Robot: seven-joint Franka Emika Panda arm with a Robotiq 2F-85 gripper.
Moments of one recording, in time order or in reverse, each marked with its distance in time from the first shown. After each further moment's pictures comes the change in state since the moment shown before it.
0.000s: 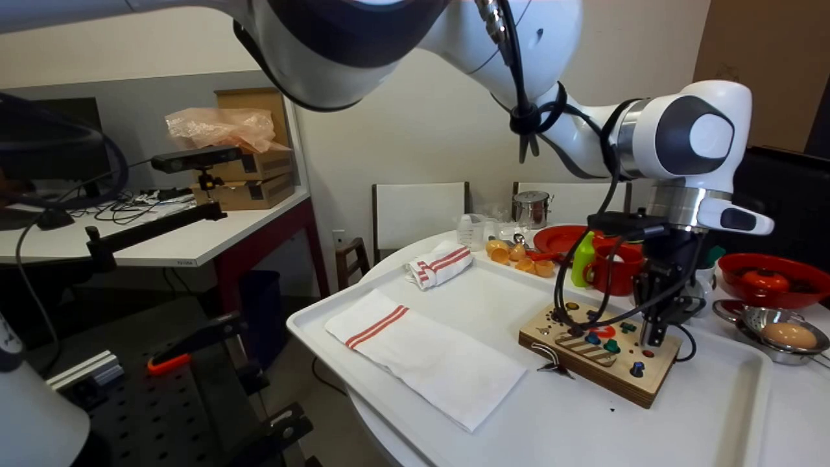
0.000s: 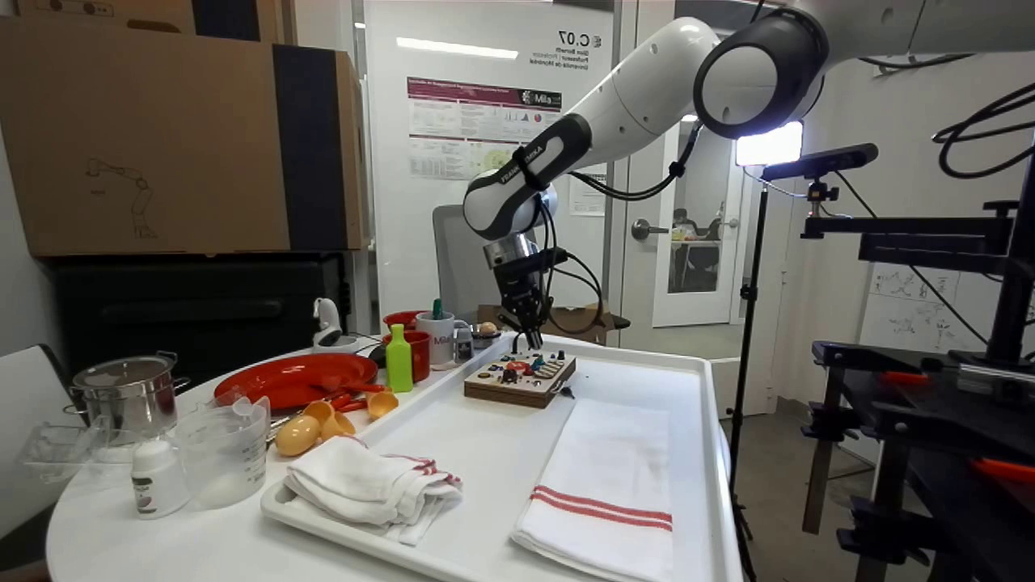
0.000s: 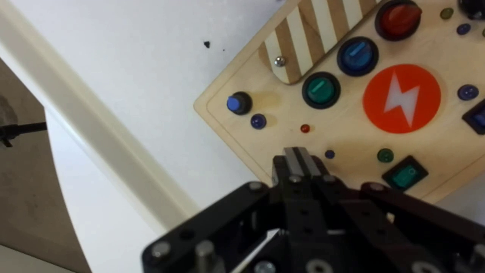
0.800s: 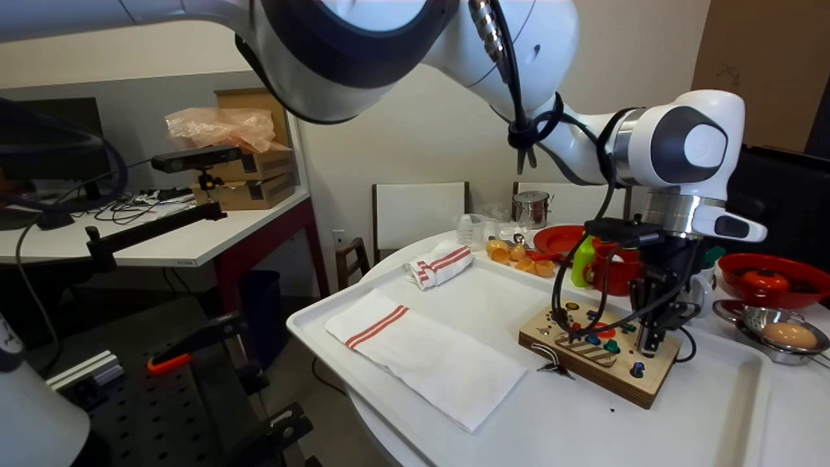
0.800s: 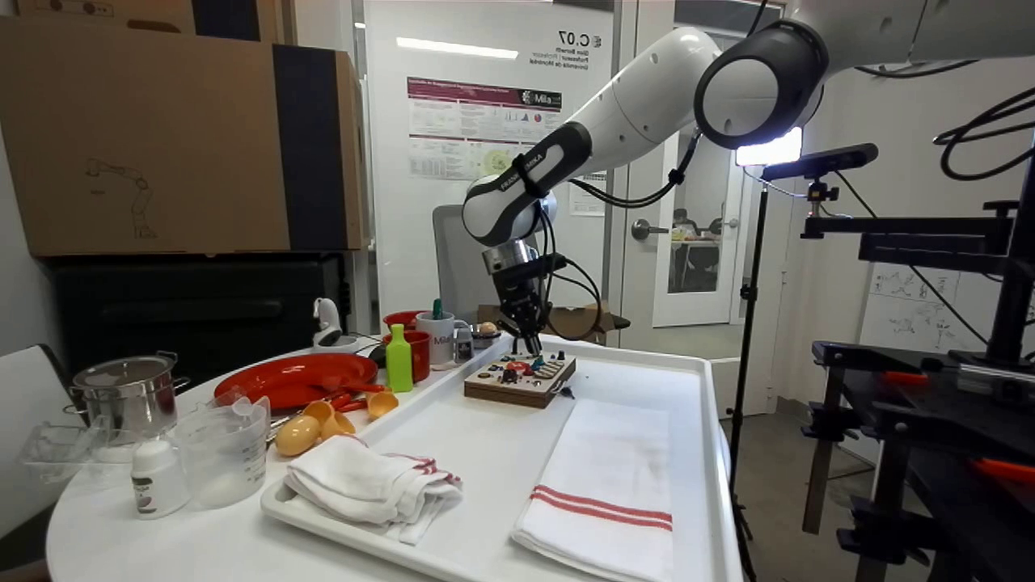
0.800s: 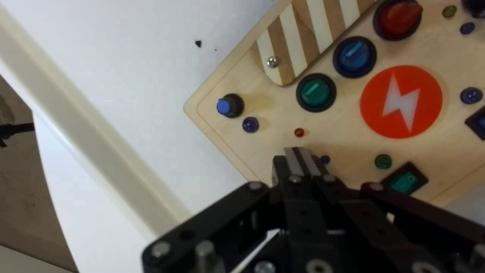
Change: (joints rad) arm 0.000 0.035 0.001 0.038 0.000 0.000 0.006
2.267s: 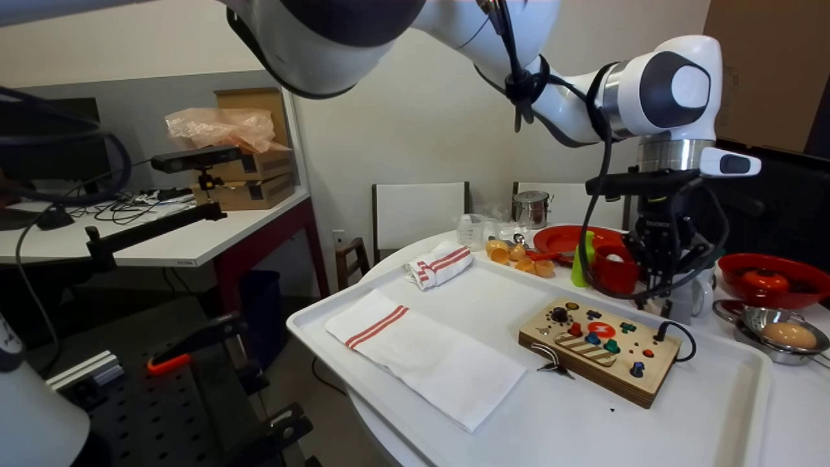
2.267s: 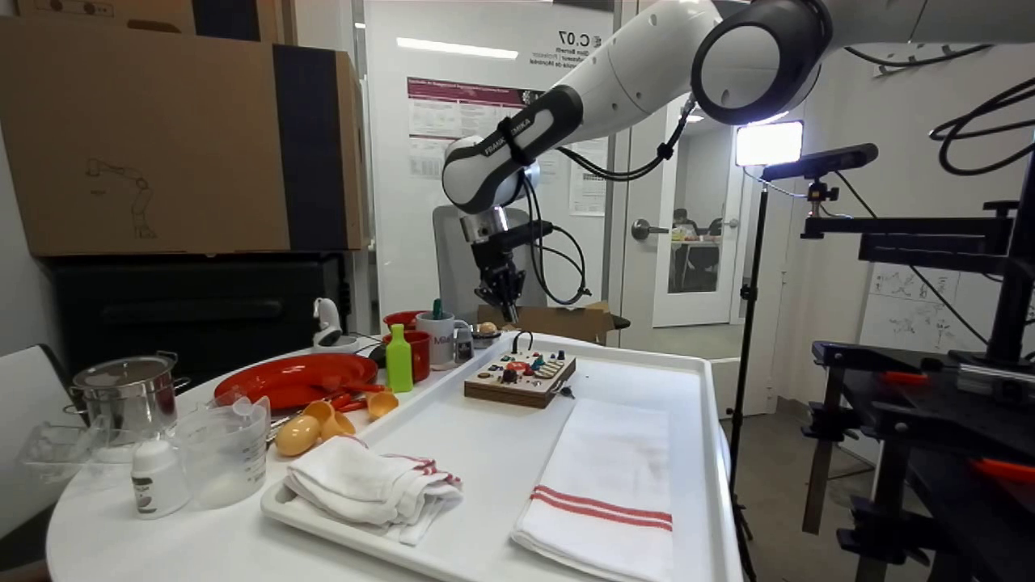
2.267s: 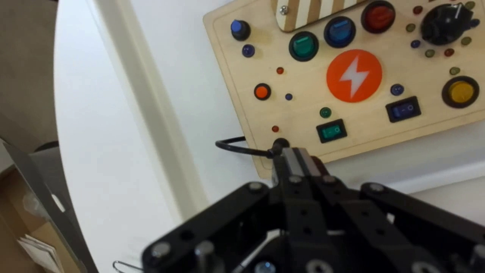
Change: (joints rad) arm 0.052 -0.074 -0.010 0.014 -0.053 0.016 -0.380
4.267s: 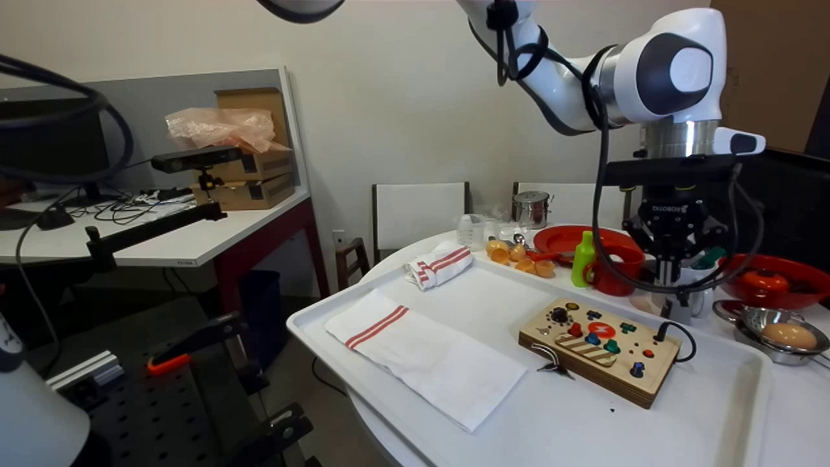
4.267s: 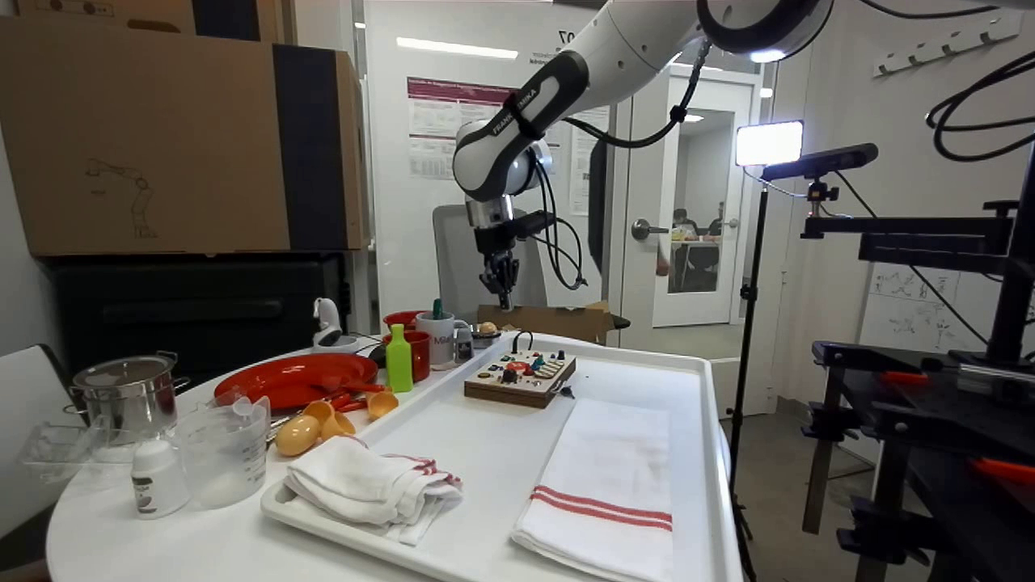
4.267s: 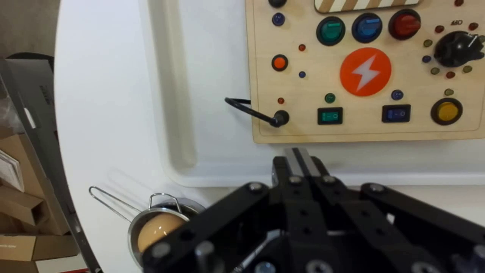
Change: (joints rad) arm 0.025 -0.211 0.009 -0.348 0.000 0.251 -0.293
